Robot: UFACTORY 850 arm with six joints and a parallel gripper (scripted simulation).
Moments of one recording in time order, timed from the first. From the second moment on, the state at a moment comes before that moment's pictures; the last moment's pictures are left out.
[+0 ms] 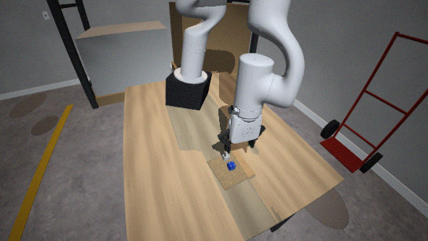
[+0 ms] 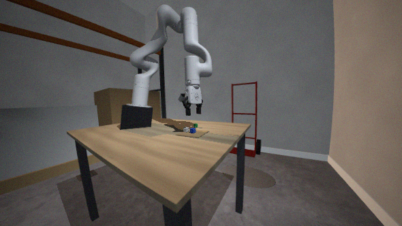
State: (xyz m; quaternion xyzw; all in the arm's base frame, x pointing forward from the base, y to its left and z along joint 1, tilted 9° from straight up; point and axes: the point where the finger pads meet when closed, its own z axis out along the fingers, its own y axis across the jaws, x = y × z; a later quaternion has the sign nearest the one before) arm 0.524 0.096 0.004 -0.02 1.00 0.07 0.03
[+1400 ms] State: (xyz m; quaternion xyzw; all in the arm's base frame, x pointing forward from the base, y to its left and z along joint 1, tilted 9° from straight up) arm 0.437 0.206 0.005 0.26 0.96 0.07 0.01
